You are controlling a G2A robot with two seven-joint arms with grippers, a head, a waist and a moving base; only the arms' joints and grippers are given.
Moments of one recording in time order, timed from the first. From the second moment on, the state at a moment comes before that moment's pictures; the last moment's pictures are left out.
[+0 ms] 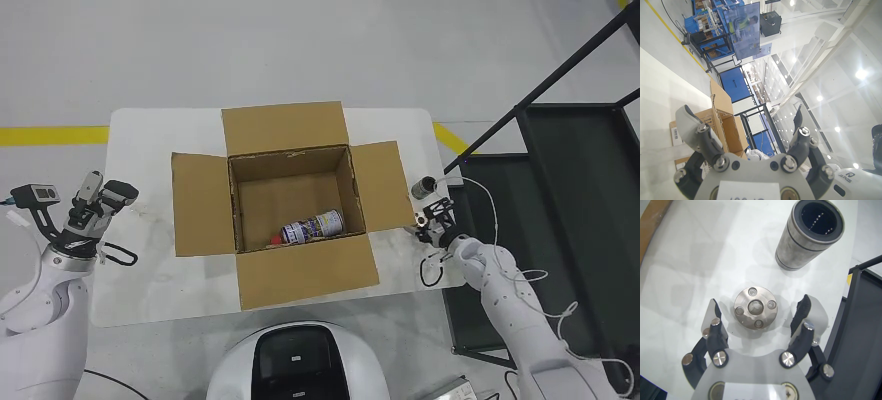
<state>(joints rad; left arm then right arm) 1.40 -1.10 -1.72 -1.41 -0.46 -0.60 -0.73 -1.20 -1.10 1.38 -0.83 -1.30 -0.50 -0.05</state>
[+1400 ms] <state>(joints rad) 1.40 -1.10 -1.72 -1.41 -0.46 -0.60 -0.73 -1.47 -1.01 1.68 -1.62 -1.19 -0.62 0.09</state>
